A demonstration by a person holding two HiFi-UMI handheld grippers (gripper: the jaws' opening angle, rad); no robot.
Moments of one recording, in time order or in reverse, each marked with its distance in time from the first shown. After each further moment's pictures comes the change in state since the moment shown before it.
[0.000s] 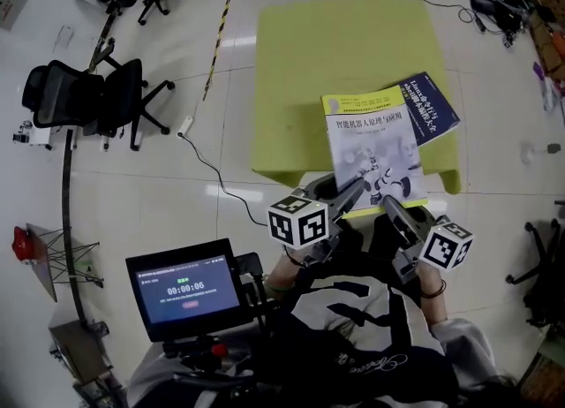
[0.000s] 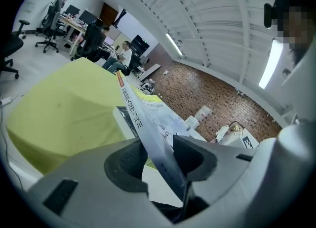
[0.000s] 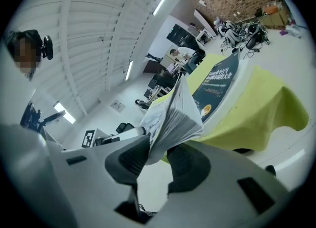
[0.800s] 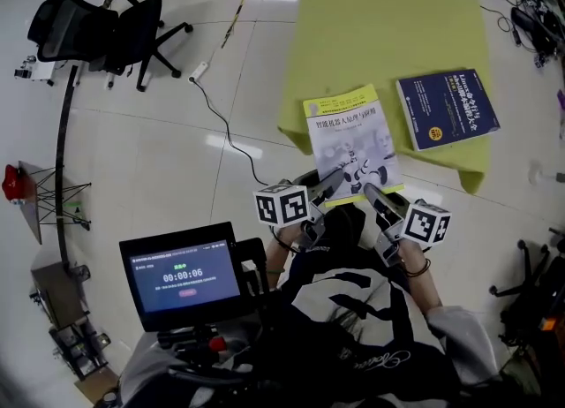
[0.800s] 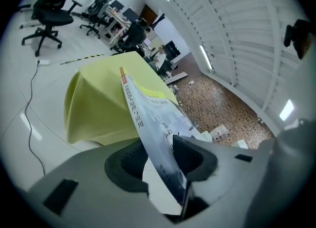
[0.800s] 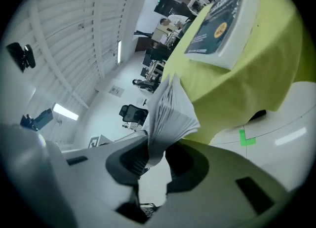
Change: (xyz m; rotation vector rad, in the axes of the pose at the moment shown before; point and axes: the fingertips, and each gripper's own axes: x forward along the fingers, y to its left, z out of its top) left arm -0.089 0.125 -0.077 -0.346 -0.067 0.157; right arm 0.099 0.006 -0.116 0.164 0.283 0.045
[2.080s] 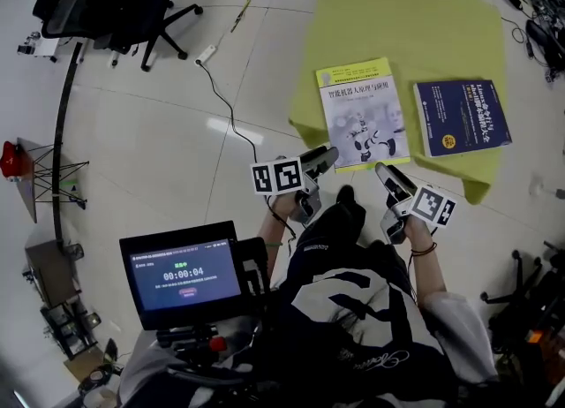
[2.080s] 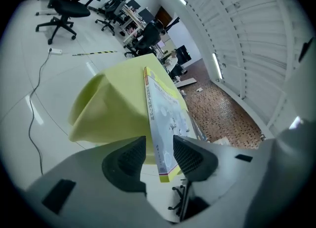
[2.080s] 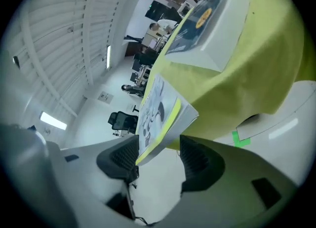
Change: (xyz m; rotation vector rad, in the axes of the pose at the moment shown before) left arm 0.004 0.063 0.039 -0.127 -0.036 0.028; right arm 0.035 -0.047 0.036 0.067 -0.060 -0.094
